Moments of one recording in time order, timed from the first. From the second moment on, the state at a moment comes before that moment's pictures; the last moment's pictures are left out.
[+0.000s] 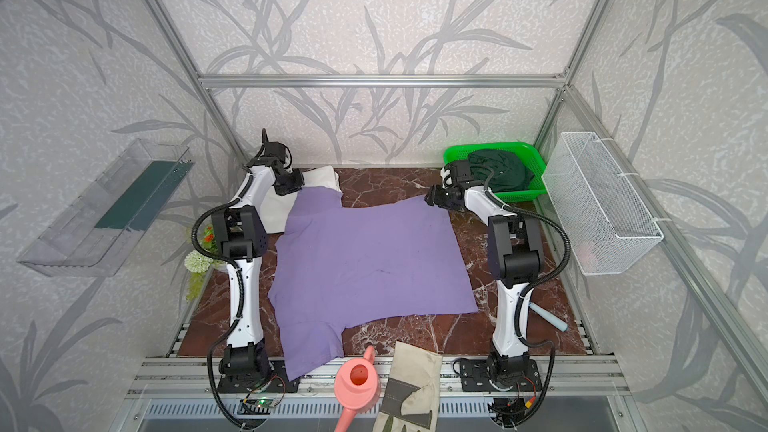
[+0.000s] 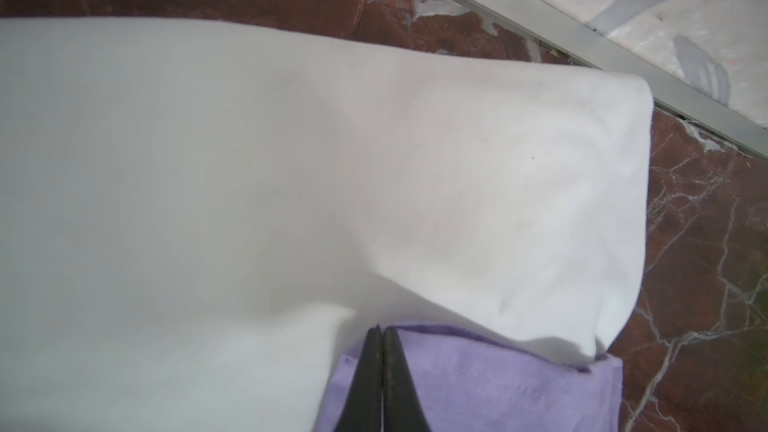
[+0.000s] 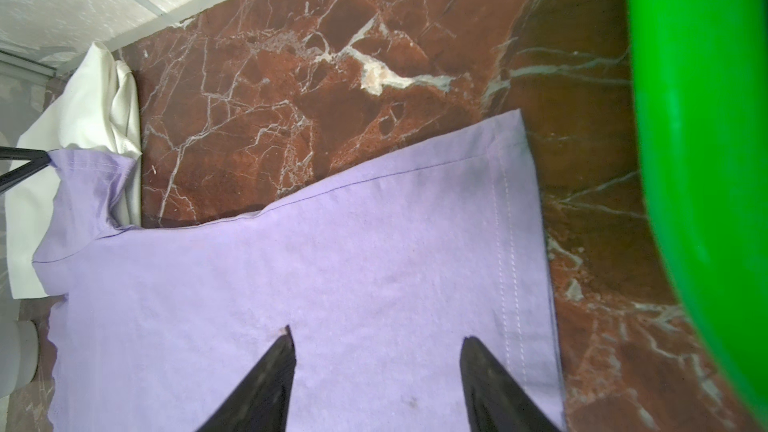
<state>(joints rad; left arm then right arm) 0.09 2.51 2.33 -0.89 0.15 -0.30 0.15 2.07 1.58 -0.44 -0.32 0.33</state>
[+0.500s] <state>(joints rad) 0.09 1.99 1.86 -0.83 0.06 -0.43 0.17 2.20 1.79 -0.48 -0.17 0.35</state>
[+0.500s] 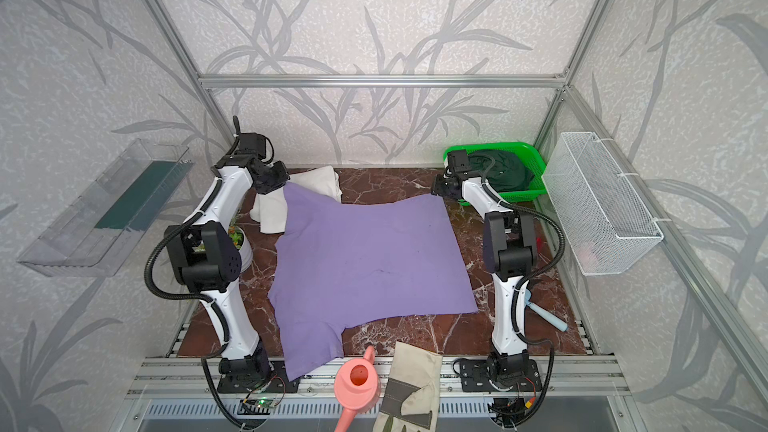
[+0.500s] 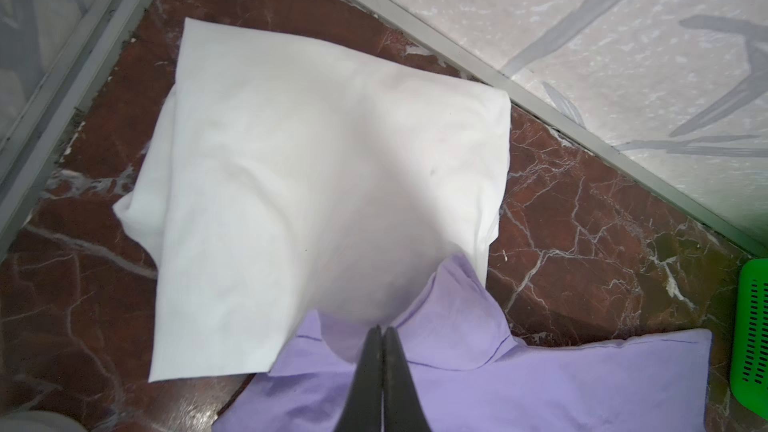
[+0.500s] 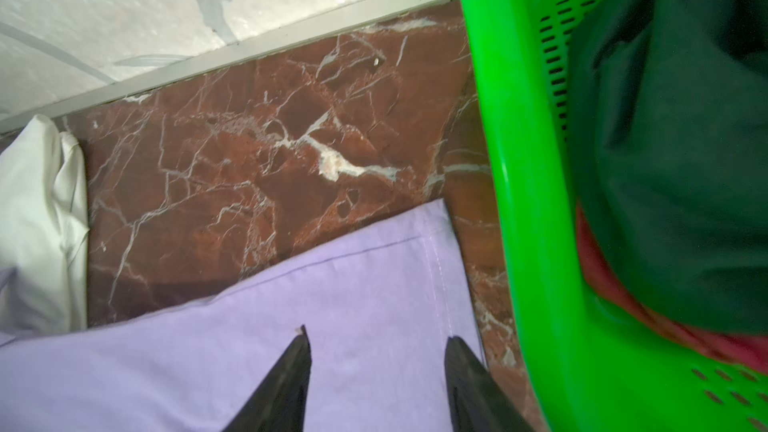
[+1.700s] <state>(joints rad) 0.12 1.93 1.68 -0.81 -0.01 -0.44 0.25 2.69 2.51 -0.96 0.16 0.33</state>
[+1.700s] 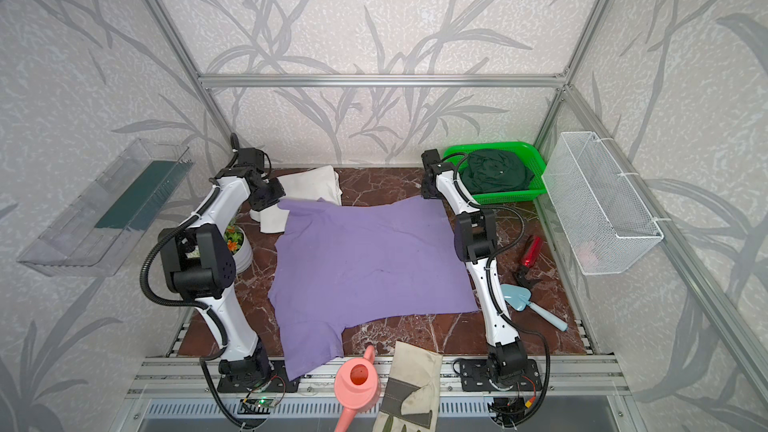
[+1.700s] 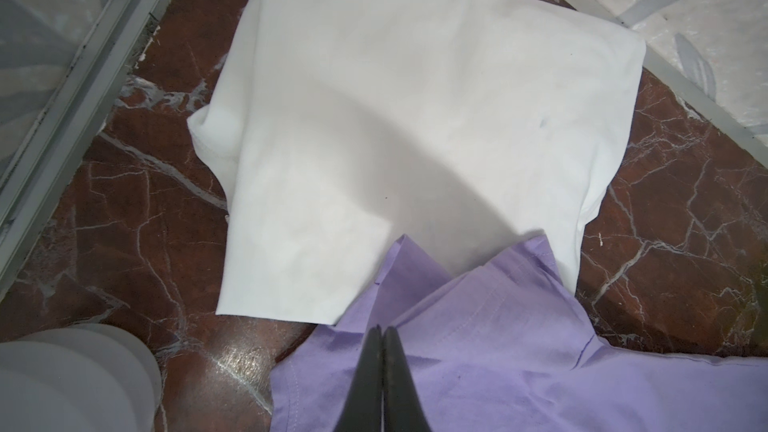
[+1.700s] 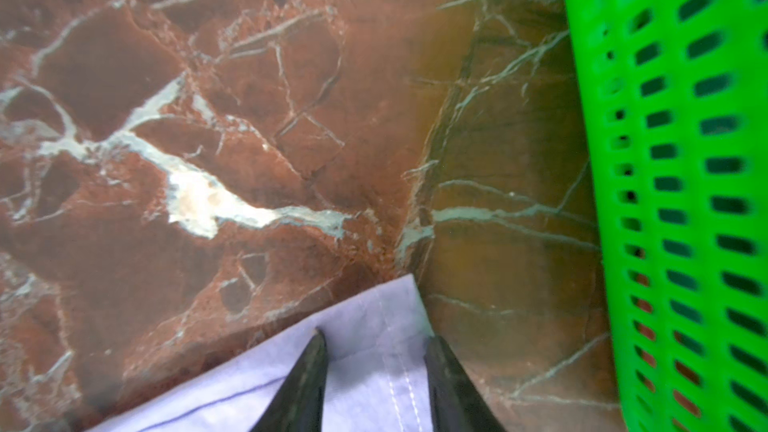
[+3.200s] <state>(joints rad) 0.14 1.64 1.44 -0.79 0.03 -0.44 0.25 2.08 1.68 -0.63 0.14 0.26</state>
